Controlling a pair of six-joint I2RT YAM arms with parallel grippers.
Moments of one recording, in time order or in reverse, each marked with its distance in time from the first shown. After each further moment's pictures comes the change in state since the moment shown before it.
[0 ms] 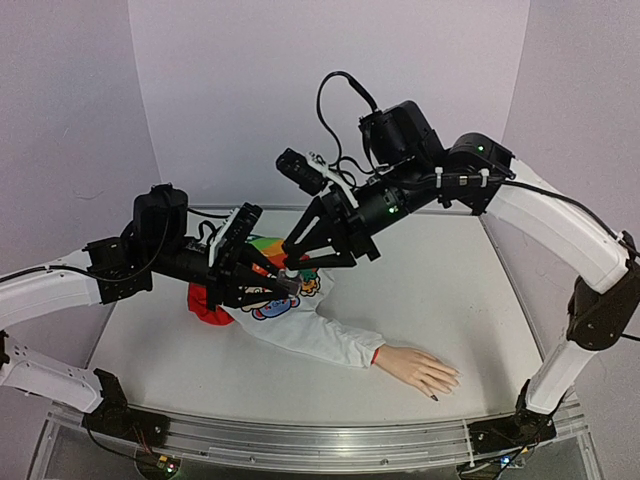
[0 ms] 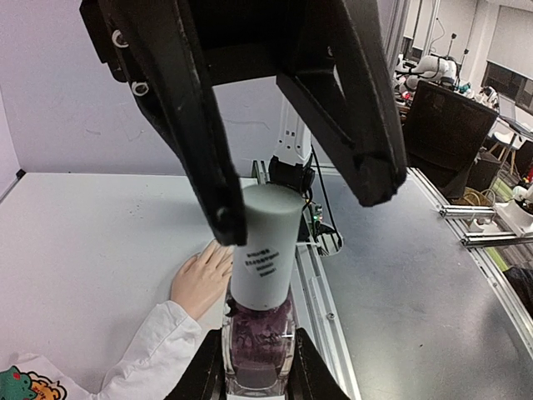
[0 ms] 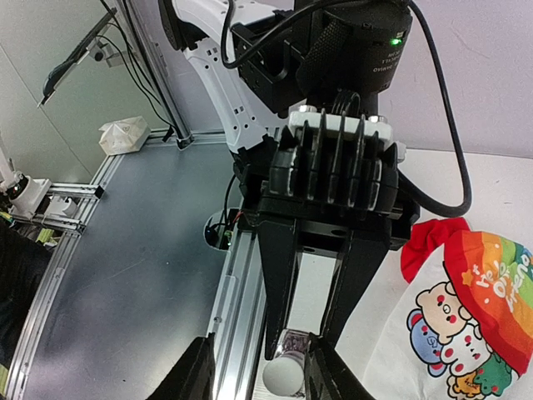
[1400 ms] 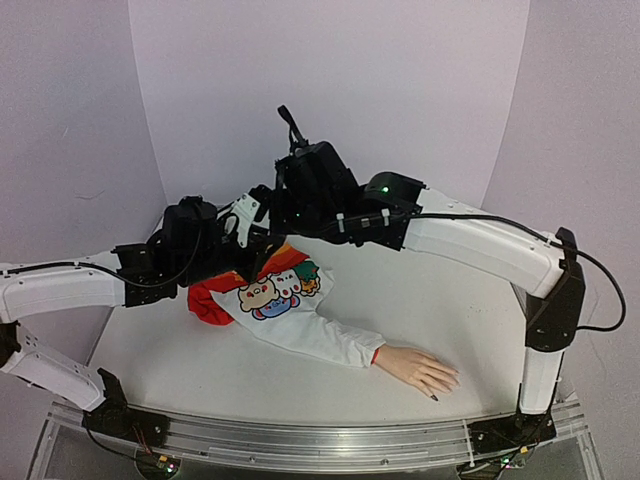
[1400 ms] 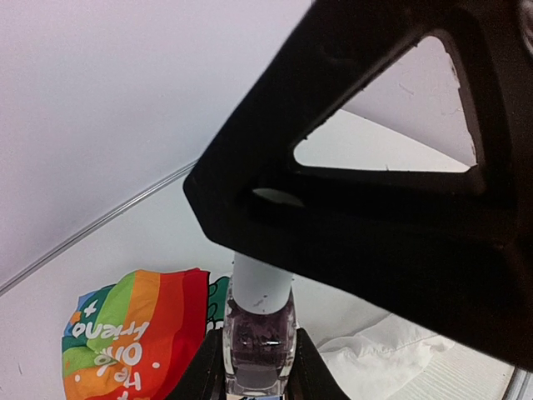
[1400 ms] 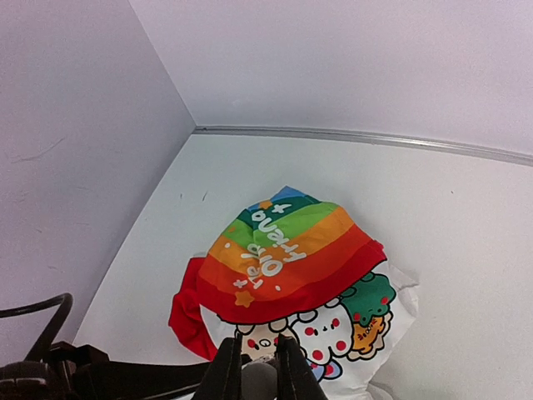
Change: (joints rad) left arm -0.039 0.129 -0.006 0.083 -1.016 -0.058; right arm 0.128 0.259 0.082 0.270 1.271 0.888
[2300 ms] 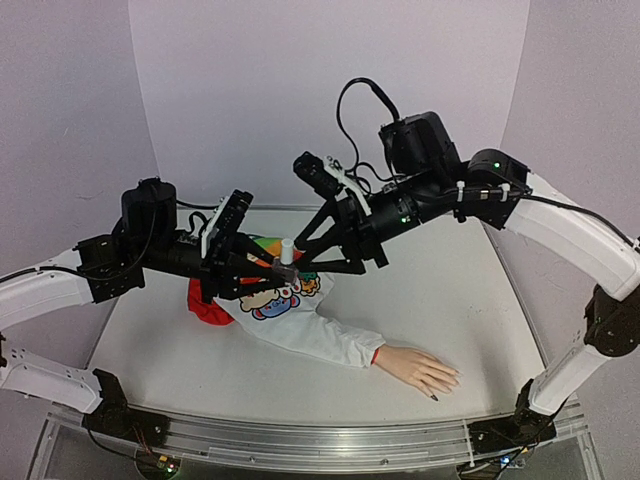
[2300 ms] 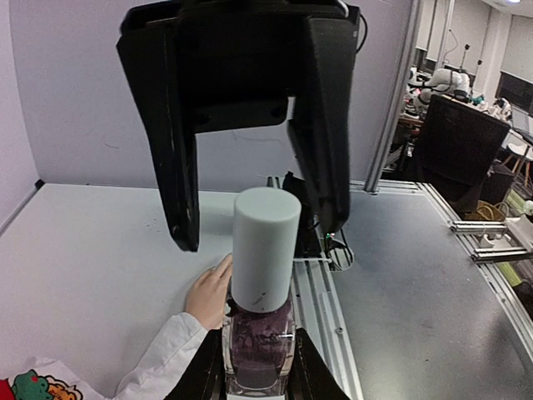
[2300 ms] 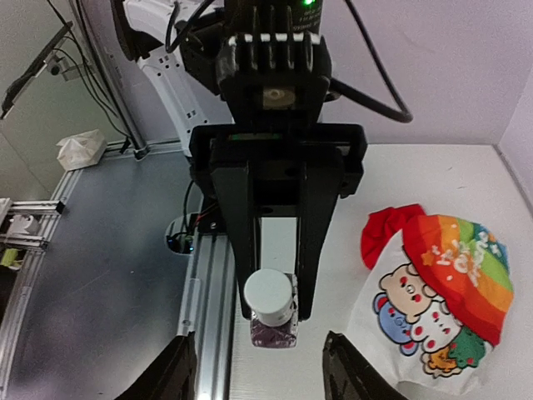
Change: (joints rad) left arm 0.040 -0.166 0.023 -0.076 0.967 0.025; right arm -0.138 -0.383 -0.274 -0.127 -1.169 -0.850
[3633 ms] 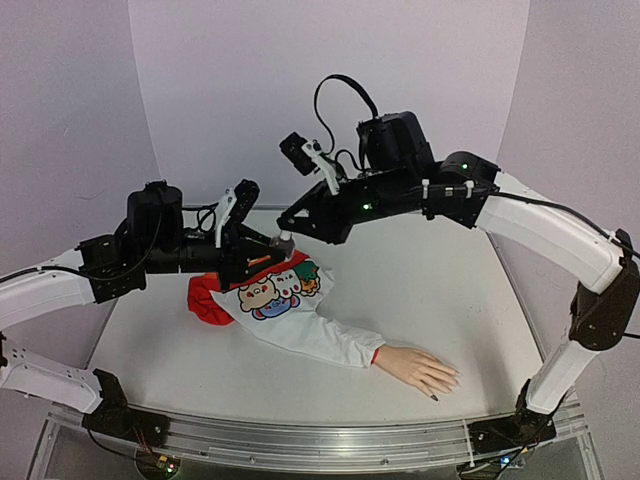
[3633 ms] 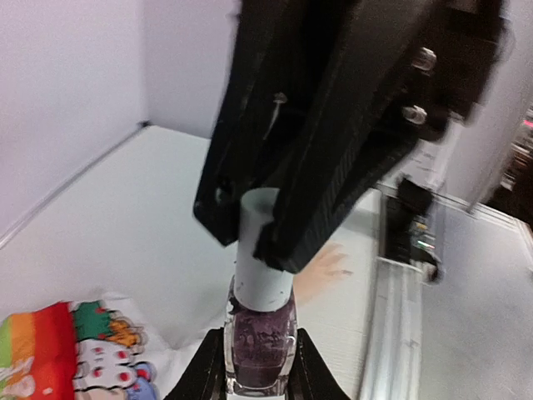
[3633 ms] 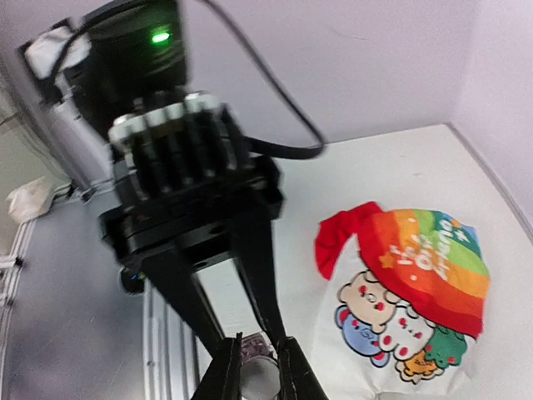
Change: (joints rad) left arm 0.006 0.008 0.004 -0.061 -0.376 -0.064; right arm -0.002 0.108 0.052 0.134 0.260 0.193
